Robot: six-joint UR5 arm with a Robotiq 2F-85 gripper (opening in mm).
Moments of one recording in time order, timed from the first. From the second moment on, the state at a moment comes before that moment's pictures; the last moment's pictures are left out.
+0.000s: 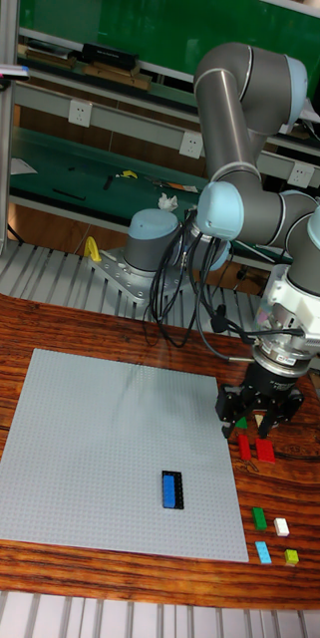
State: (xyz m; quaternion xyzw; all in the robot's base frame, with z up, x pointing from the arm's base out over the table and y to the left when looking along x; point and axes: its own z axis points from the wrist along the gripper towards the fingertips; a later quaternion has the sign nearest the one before) arm 0.562 0.199 0.052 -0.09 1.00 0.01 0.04
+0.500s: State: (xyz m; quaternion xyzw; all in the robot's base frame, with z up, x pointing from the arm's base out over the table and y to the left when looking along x) arm 0.549 0.211 0.059 -0.07 1.00 0.03 0.04
